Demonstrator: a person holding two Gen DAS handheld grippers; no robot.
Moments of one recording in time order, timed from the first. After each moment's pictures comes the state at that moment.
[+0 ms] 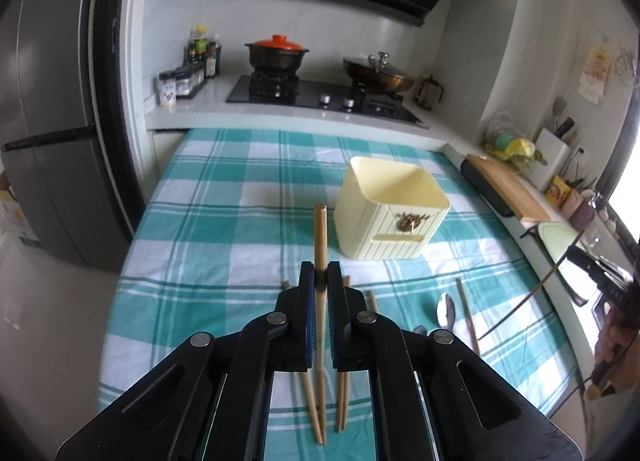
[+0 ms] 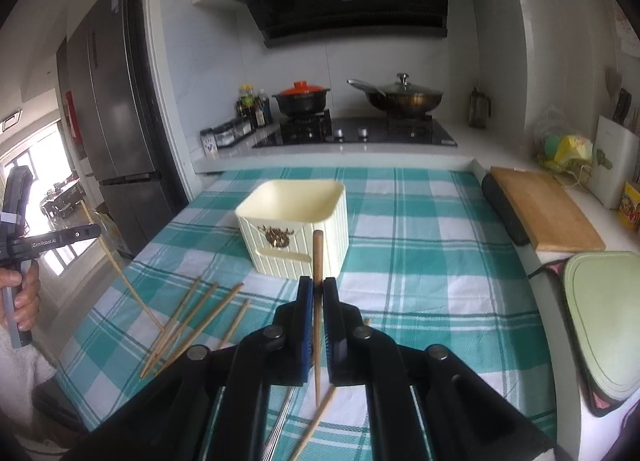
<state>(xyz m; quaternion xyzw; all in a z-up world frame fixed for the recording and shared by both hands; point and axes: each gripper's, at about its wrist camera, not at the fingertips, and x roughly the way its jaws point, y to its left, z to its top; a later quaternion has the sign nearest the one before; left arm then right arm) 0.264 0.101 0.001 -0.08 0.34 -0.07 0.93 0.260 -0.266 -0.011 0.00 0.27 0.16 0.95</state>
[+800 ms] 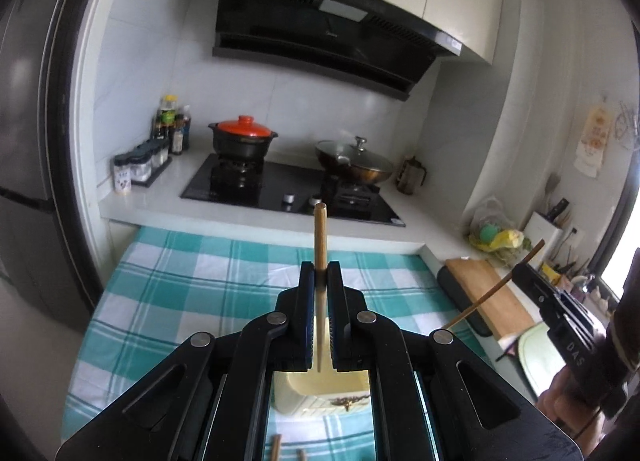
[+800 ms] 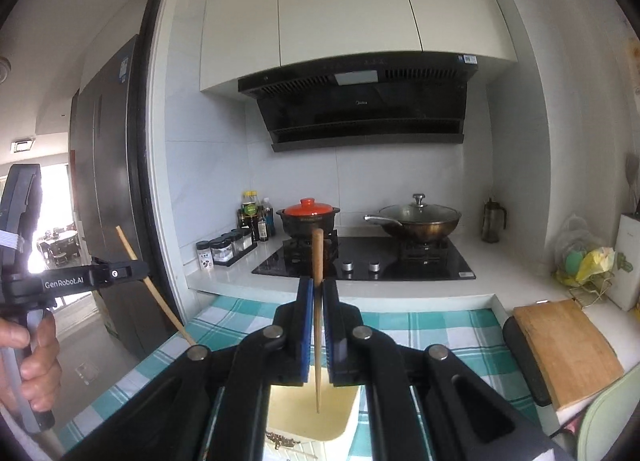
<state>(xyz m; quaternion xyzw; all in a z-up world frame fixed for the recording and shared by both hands) 0.418 0.032 0.088 -0.12 0.24 -0.08 0.96 0.412 -0.208 0.071 0.02 0.14 0.16 0.98</state>
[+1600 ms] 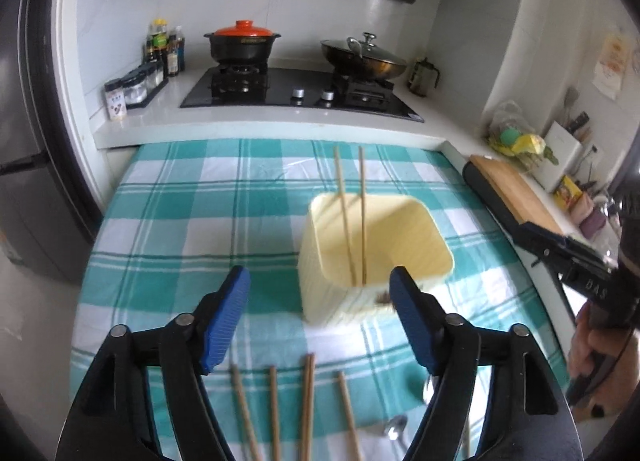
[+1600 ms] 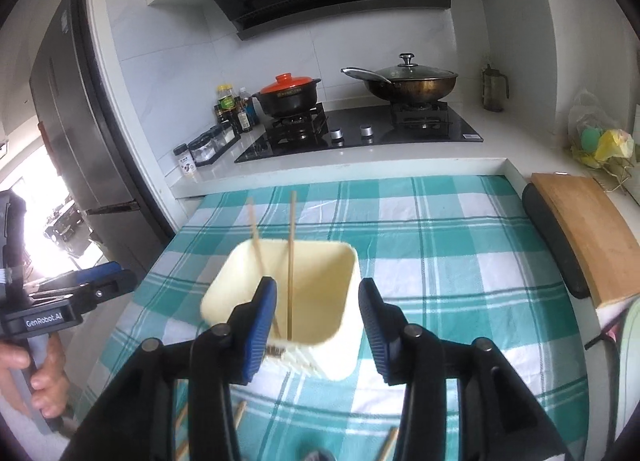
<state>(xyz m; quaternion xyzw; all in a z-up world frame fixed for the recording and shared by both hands) 0.391 0.038 -0.004 -0.05 0.38 -0.09 0.92 0.414 -0.240 -0.016 0.04 0.34 0.17 0.92</state>
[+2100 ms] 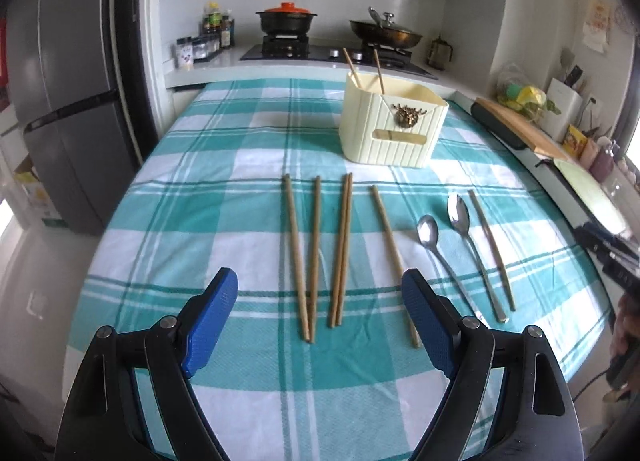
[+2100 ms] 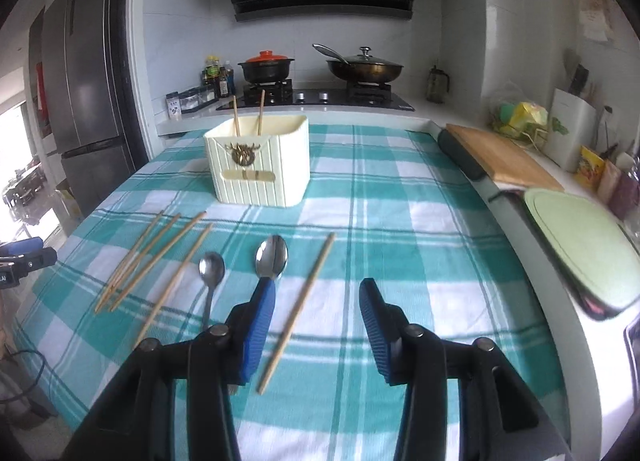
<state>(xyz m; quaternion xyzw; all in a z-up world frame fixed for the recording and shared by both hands) 0.166 0.052 -0.092 -0.05 0.37 -0.03 0.93 0.177 -0.277 -0.107 -0.02 0.33 0.06 0.94</state>
